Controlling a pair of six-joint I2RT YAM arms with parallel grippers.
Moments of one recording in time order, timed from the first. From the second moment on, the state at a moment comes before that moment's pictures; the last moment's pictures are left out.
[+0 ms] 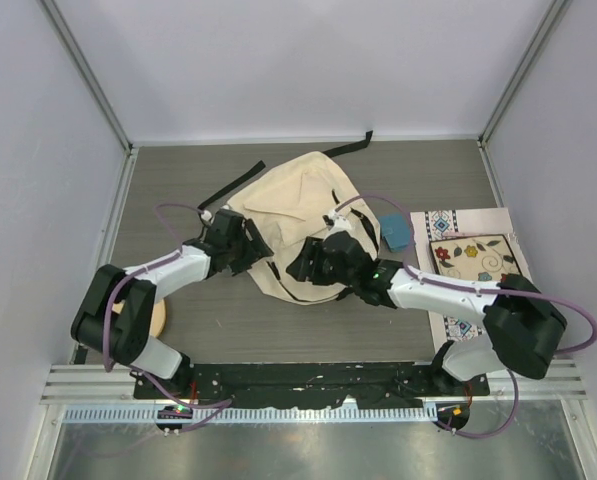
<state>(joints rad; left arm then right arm) -0.43 1.49 0.77 -0.15 0.01 -0.88 0.90 1.38 0.75 0.07 0.08 0.87</state>
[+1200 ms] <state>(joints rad) -0.35 1.61 0.67 0.13 0.15 -0.94 1.01 1.94 1.24 -0.16 0.48 0.72</state>
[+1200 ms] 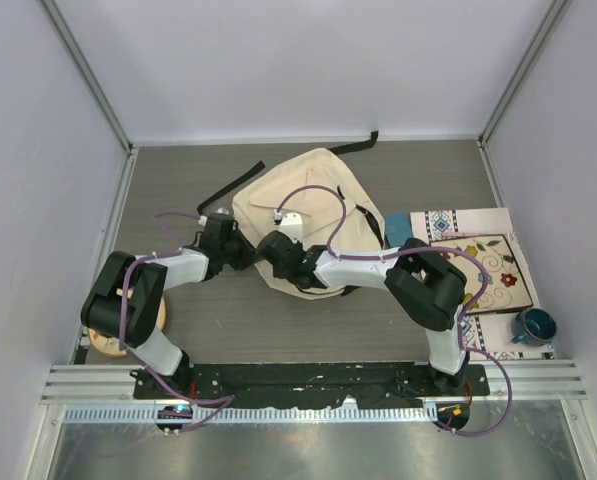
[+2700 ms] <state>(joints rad) -0.34 1.55 0.58 0.33 0.25 -1.02 1.01 1.88 1.13 -0.08 0.51 0.73</state>
